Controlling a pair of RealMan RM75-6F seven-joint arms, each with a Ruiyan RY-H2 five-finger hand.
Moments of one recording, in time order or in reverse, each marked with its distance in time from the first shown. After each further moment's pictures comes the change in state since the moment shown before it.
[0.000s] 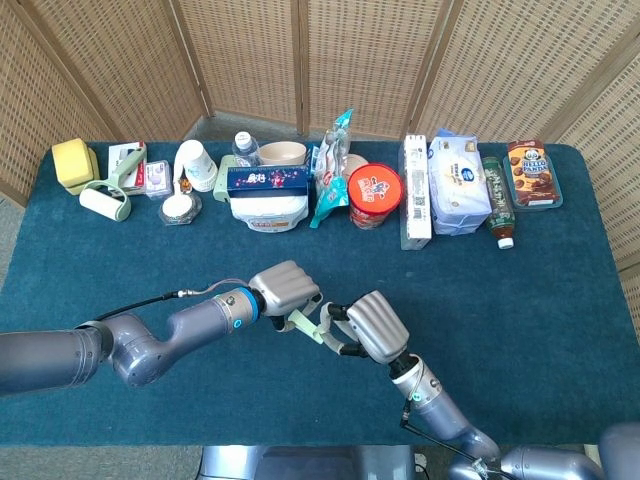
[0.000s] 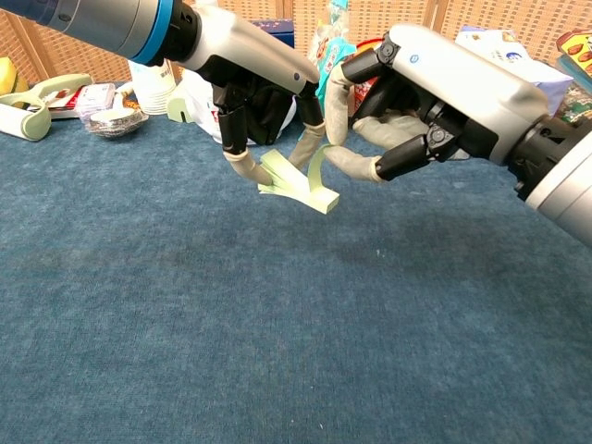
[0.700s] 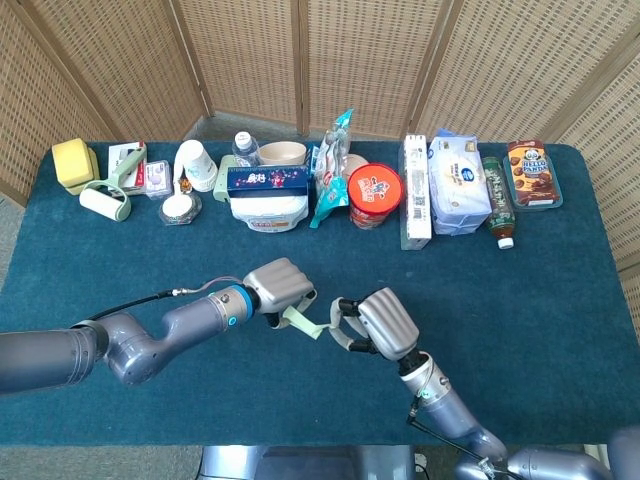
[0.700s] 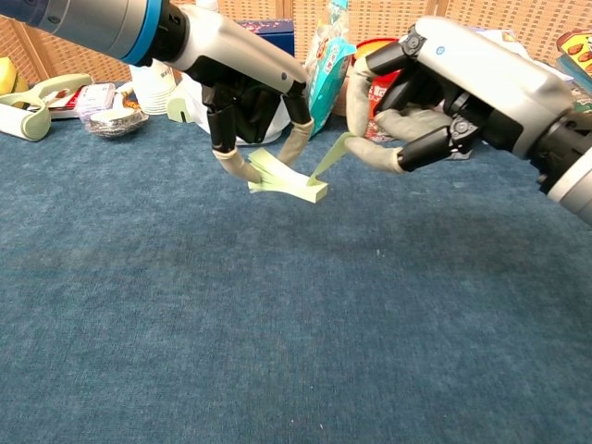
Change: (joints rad) left arm 0.017 0.008 0.011 0.010 0.011 0.007 -0.003; right arm -0.017 0.031 -0.005 0.000 0.007 0.018 0.040
